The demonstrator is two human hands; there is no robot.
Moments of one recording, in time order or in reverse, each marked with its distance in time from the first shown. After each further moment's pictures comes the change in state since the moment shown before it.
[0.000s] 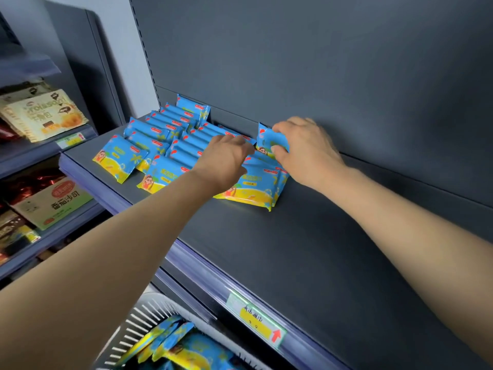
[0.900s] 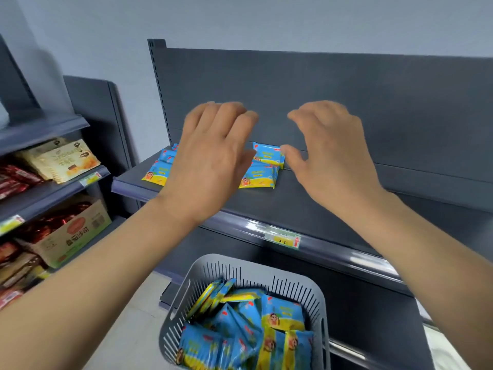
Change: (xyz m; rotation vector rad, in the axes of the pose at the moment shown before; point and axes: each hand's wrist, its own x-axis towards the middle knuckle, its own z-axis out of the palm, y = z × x) left_hand -0.287 0.019 -0.221 -0.039 0.731 0.273; right_hand -0.213 -0.221 -0.177 -0.204 0.440 0.105
